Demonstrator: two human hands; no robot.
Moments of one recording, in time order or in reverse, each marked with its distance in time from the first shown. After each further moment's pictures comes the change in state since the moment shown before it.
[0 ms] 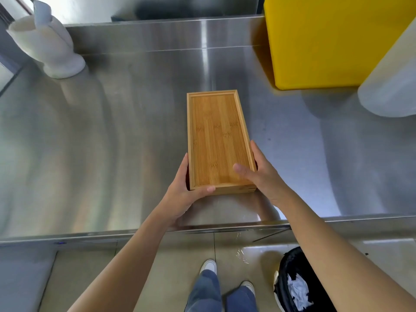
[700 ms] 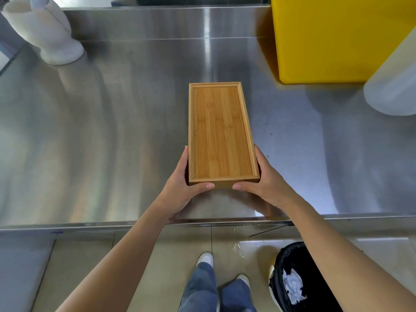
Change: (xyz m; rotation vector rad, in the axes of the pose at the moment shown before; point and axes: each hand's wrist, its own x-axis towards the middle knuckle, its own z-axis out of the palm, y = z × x) left_hand 0.001 -0.007 -0.001 0.102 0.046 -0.007; right_hand -0.010 0.014 -0.005 -0.189 -0.064 -0.086
